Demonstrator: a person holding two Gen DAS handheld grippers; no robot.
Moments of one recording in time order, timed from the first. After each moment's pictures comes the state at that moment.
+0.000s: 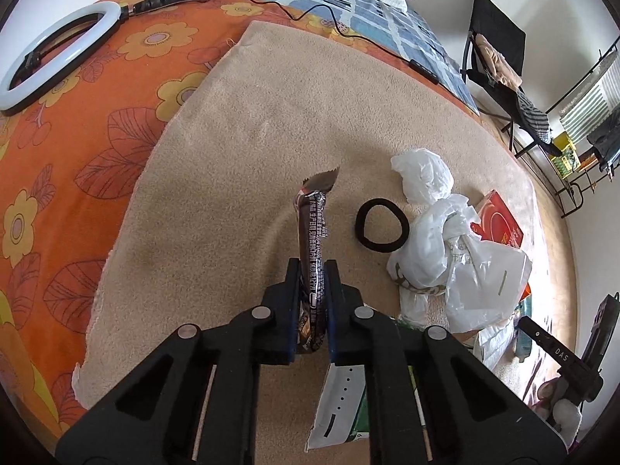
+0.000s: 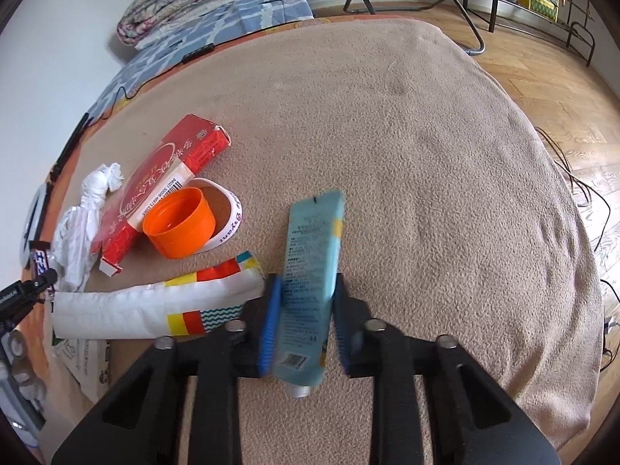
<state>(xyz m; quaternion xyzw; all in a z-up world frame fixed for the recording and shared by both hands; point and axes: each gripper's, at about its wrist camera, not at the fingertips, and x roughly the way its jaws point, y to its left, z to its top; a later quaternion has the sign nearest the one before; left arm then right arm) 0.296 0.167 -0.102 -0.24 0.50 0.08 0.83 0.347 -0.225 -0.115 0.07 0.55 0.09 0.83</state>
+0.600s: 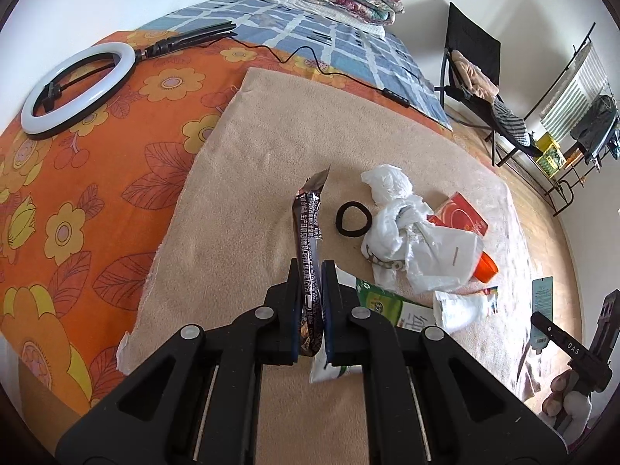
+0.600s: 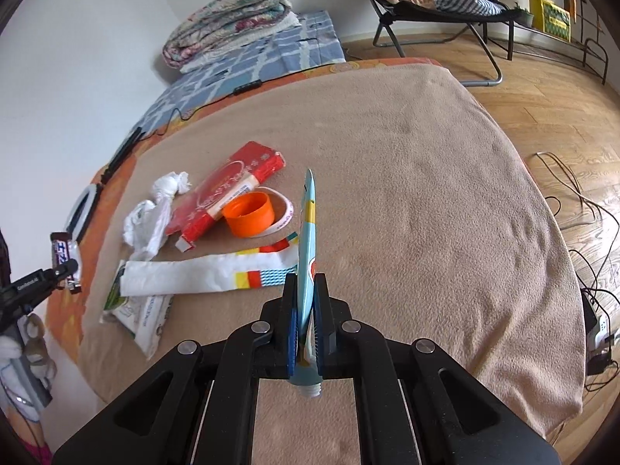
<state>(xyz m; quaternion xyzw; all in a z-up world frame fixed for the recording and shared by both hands) 0.239 0.161 -0.047 -0.22 0.45 0.06 0.87 0.284 -0.233 -0.058 0.07 0.49 0.15 0.86</state>
